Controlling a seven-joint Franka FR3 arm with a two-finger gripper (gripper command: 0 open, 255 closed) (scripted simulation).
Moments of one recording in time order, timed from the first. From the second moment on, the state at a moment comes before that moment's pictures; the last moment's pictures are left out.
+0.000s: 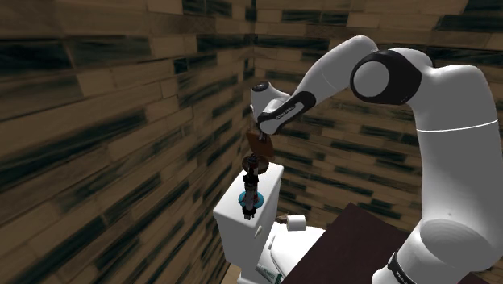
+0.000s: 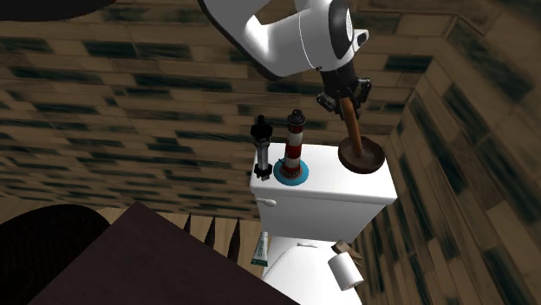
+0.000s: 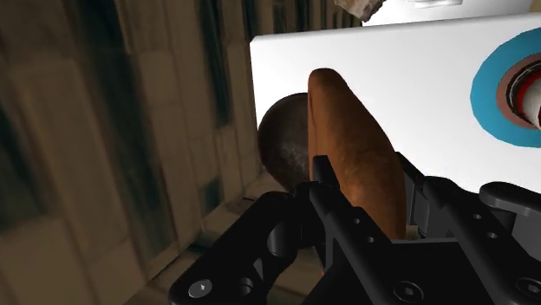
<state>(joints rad) -0.12 0.52 -0.04 -1.76 -0.57 2.45 -0.14</state>
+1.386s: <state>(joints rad) -0.20 0.90 -0.01 -1.19 -0.47 2.31 -0.33</state>
